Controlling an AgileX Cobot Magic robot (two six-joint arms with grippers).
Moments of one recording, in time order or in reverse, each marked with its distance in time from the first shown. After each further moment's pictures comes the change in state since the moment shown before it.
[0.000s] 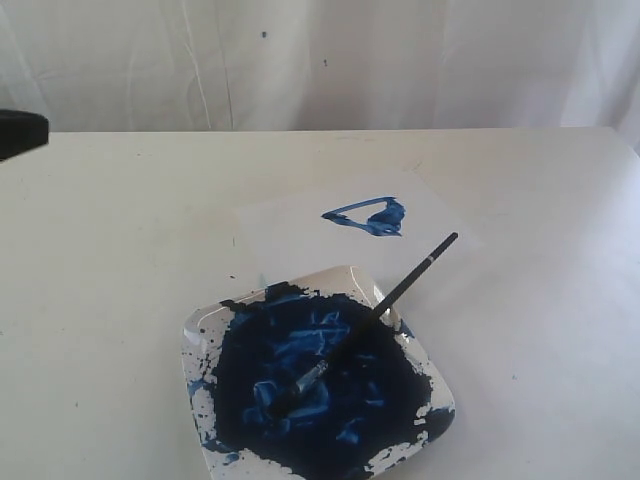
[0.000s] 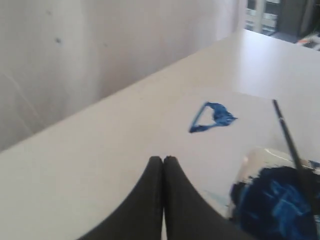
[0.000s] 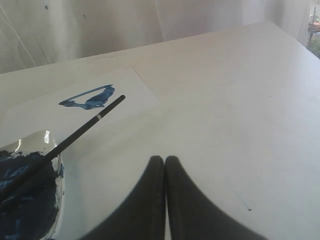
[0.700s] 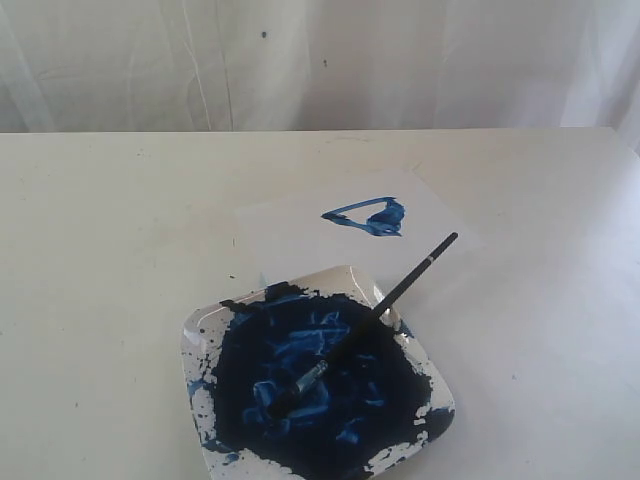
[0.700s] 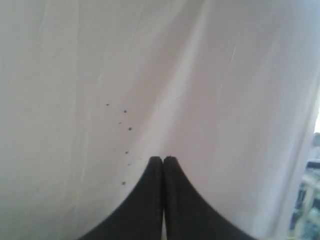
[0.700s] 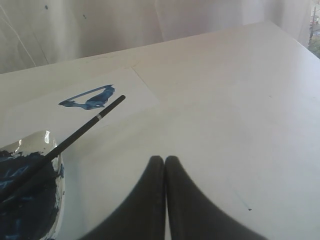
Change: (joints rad) left arm 0.002 -0.612 0.013 -0.090 0.368 -0.584; right arm 0.000 0.000 0.000 0.000 0.000 0.002
